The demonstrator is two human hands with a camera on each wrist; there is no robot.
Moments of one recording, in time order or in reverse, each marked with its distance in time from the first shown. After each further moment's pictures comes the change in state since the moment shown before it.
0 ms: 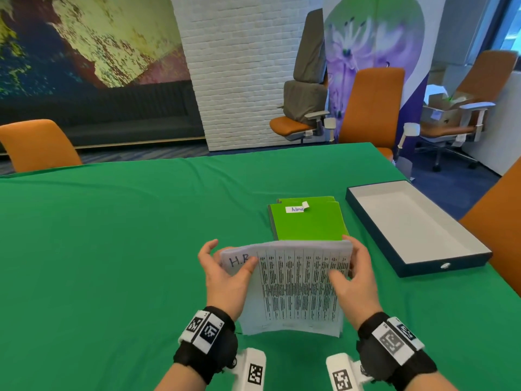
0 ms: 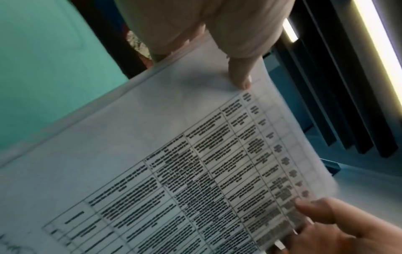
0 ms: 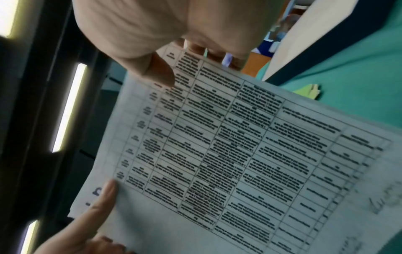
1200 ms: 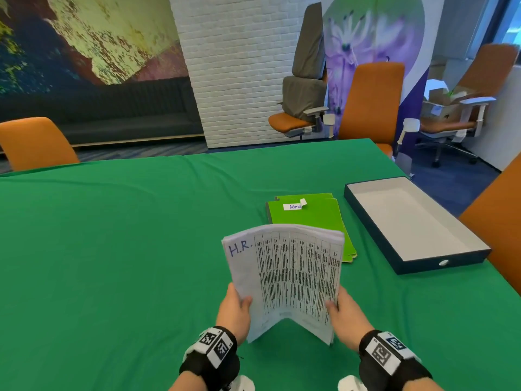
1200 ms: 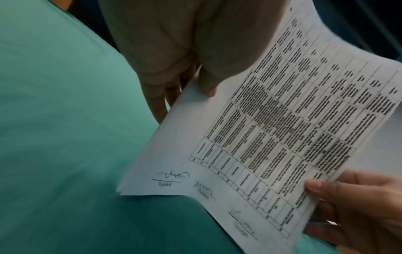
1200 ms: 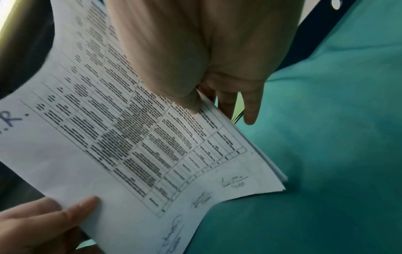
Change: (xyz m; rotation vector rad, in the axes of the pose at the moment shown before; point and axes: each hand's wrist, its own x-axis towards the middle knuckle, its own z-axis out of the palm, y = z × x) left_hand -0.012 -0.071 -0.001 0.514 -0.272 -0.265; right_hand -0.004 0.077 -0.007 -0.515 -0.311 0.310
